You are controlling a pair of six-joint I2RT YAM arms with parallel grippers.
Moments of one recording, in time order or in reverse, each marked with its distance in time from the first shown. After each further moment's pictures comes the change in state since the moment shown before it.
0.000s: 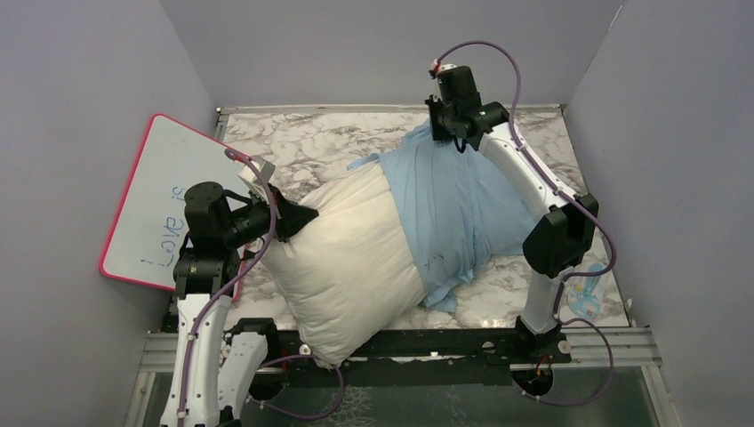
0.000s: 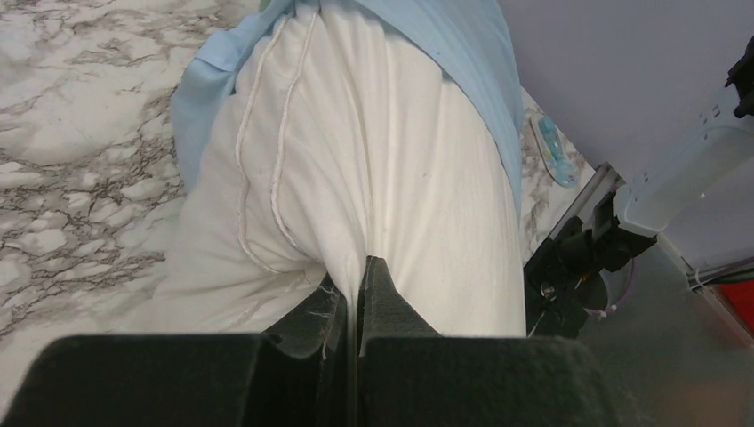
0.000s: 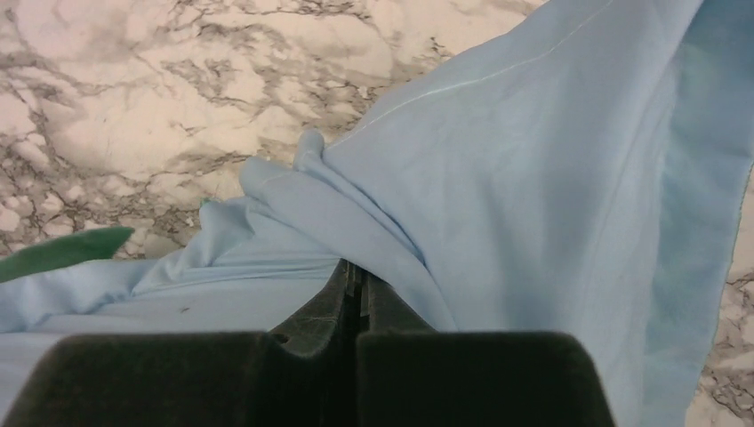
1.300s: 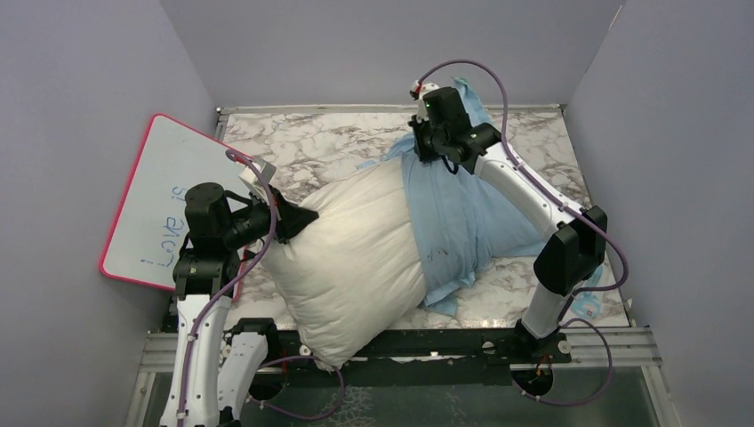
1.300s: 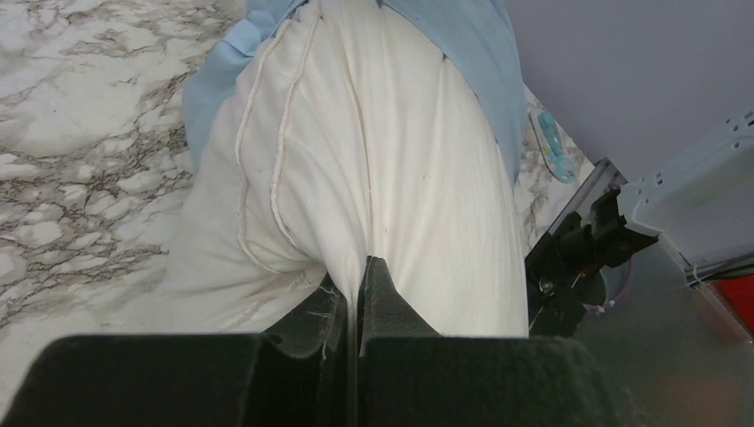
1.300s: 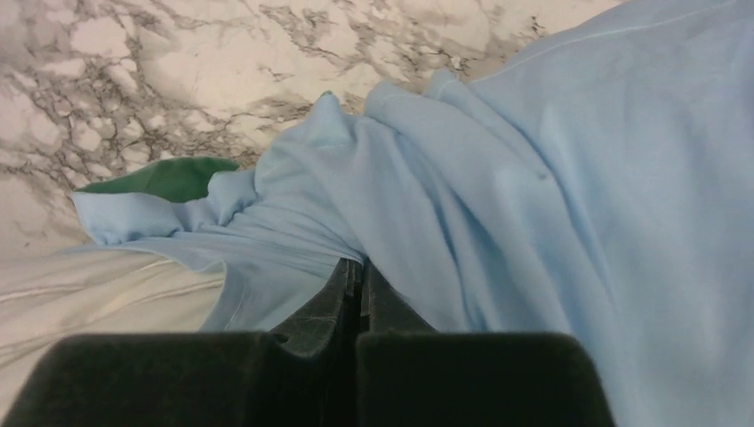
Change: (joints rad) left arm -0.003 -0.004 0.000 -0.019 0.000 0.006; right arm 0.090 -0.134 -0.208 0.087 -0.072 -0.002
